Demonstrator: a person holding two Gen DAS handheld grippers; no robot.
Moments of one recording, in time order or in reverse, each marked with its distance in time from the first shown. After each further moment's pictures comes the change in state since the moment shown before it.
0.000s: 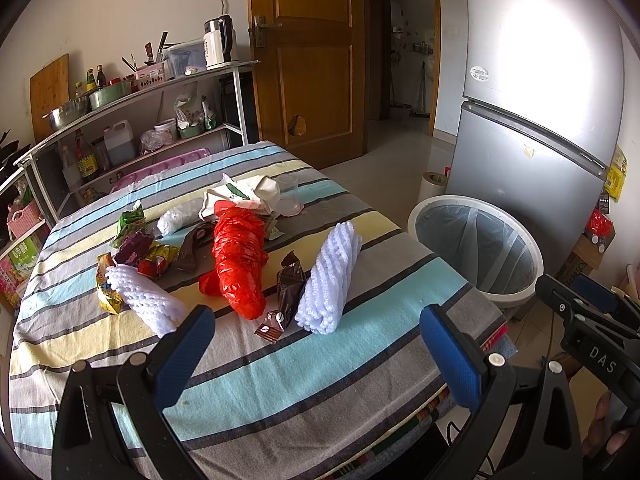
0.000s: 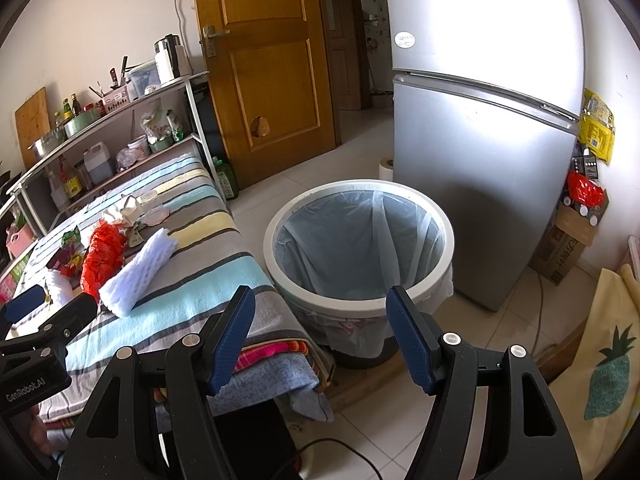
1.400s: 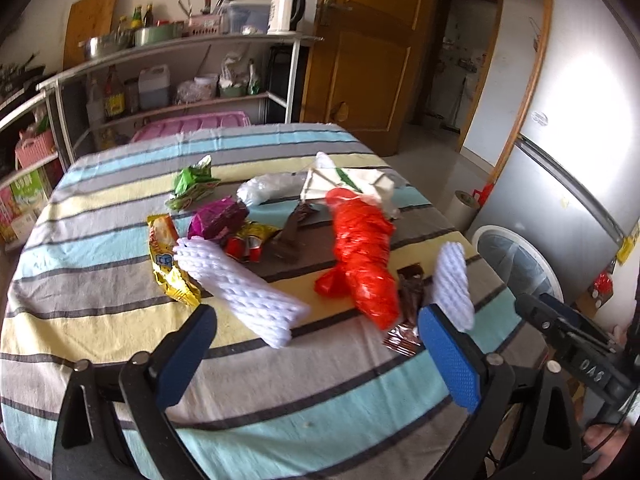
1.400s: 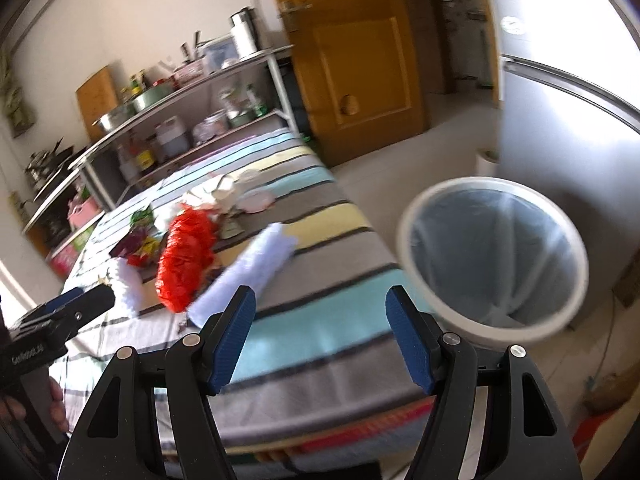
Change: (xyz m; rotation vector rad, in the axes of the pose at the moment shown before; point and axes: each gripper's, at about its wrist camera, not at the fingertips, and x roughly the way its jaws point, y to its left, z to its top) left arm 0.021 0.119 0.004 -0.235 0.073 -0.028; right arm 0.049 0.088 0.018 -0.099 0.088 0.299
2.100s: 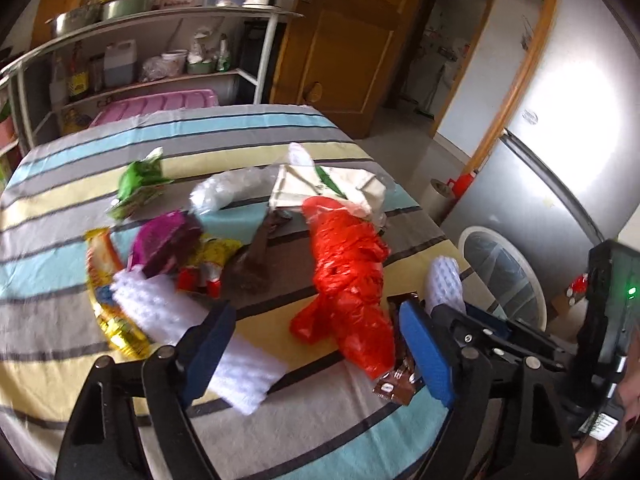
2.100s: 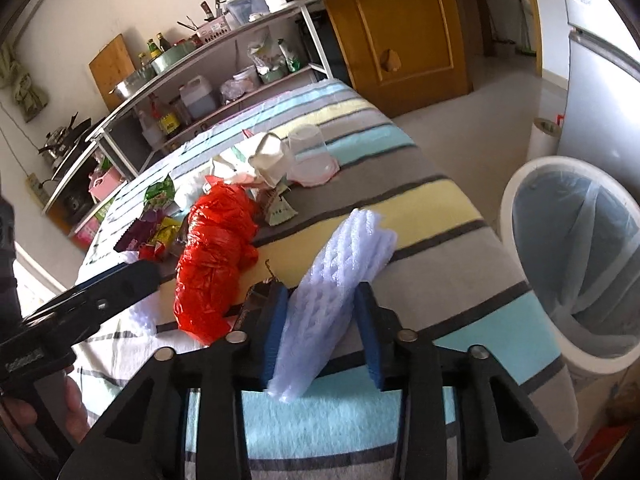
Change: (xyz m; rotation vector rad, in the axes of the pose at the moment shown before) left arm 0.044 -0.001 0.027 0.016 0.083 -0.130; right arm 0.074 0.038 0.018 -0.009 0.158 0.118
